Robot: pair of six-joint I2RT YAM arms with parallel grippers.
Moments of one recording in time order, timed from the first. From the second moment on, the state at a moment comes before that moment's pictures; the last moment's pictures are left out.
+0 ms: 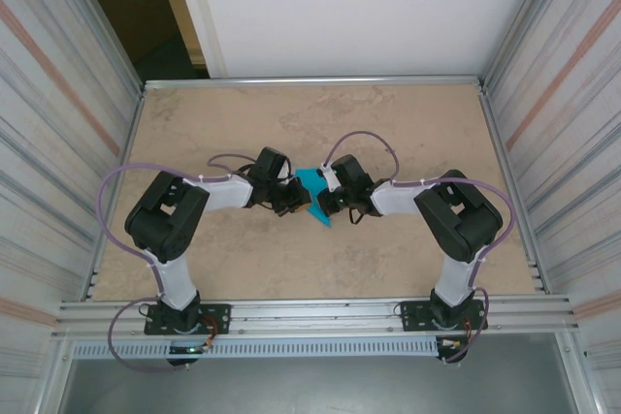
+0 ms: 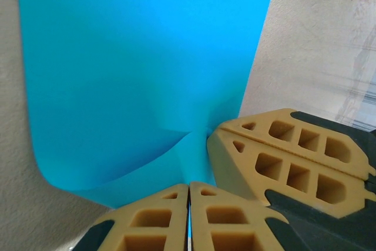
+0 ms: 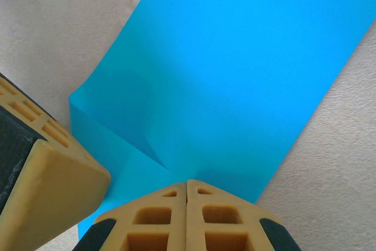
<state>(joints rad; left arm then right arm) -0.57 1.82 0.93 -0.06 0.52 -0.95 0.67 1.81 0.87 0.07 -0.18 0.21</state>
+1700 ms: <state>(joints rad) -0.57 1.82 0.93 -0.06 0.51 -0.95 0.51 1.86 1.00 -0.17 -0.63 0.49</state>
